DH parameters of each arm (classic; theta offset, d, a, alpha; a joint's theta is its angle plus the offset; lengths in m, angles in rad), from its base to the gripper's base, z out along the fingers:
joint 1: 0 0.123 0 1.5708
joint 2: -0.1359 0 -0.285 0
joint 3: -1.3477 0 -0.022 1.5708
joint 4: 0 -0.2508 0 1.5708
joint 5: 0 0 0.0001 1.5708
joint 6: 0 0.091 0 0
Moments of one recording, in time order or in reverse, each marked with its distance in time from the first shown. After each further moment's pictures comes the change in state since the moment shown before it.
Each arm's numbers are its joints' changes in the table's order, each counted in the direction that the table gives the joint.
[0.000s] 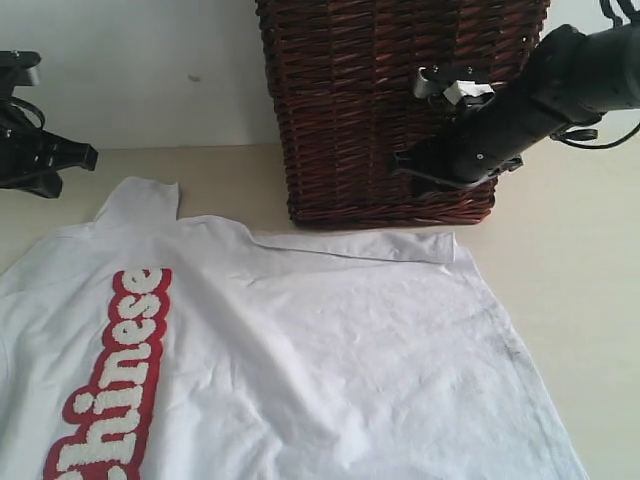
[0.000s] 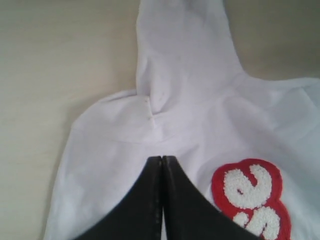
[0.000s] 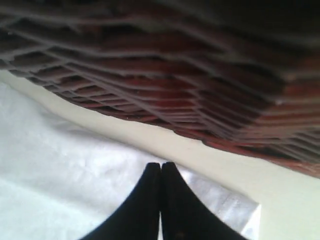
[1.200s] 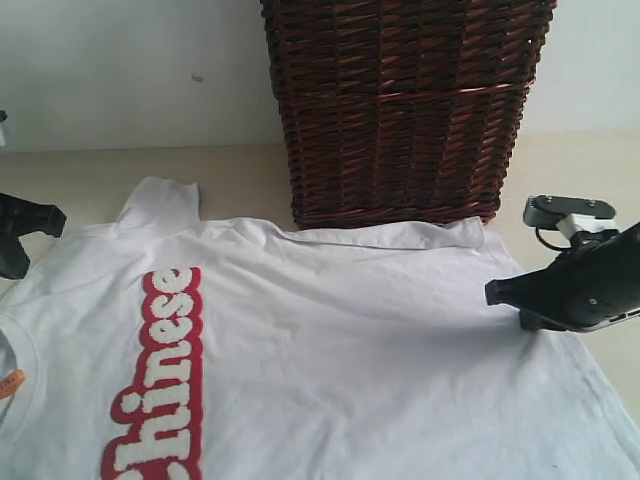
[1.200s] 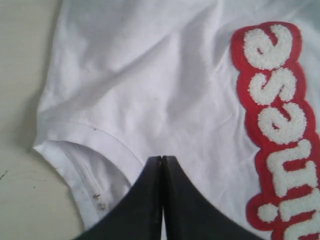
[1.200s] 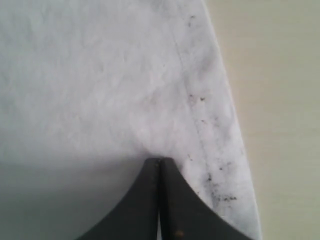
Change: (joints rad) left arm 0.000 0.205 -0.260 0.049 0.161 -0.014; right arm -0.144 0.185 -0.700 -0.086 -0.346 -0.052
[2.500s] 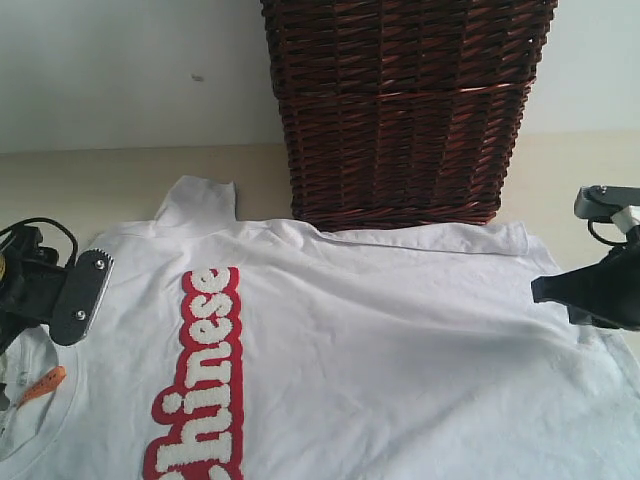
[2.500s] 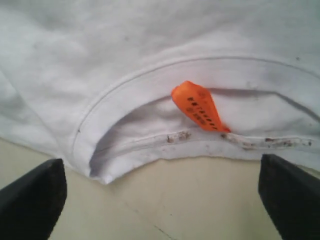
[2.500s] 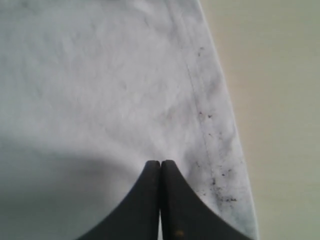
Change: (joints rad) left arm -0.262 -0.021 -0.228 -0.501 -0.089 0.951; right arm -0.078 0.181 -0.068 0.030 0.001 -0.032
